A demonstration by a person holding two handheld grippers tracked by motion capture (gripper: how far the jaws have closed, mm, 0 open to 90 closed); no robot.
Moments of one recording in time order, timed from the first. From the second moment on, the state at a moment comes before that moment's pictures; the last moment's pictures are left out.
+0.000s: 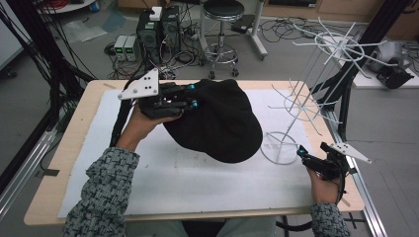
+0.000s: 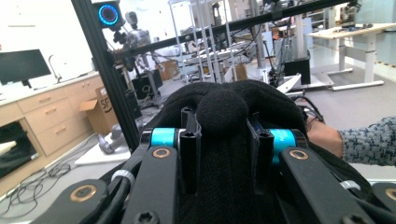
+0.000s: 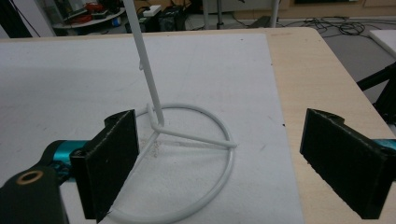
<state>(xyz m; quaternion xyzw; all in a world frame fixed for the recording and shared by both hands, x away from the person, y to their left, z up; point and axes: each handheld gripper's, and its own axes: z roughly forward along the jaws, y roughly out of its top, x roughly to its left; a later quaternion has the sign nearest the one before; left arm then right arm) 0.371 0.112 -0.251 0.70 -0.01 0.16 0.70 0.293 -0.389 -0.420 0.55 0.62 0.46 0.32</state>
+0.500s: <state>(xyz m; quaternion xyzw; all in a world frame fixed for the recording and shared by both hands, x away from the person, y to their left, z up) 0.384 0.113 -0.202 0.64 -0.05 0.14 0.75 0.294 -0.390 -0.421 0.55 0.62 0.46 0.32</state>
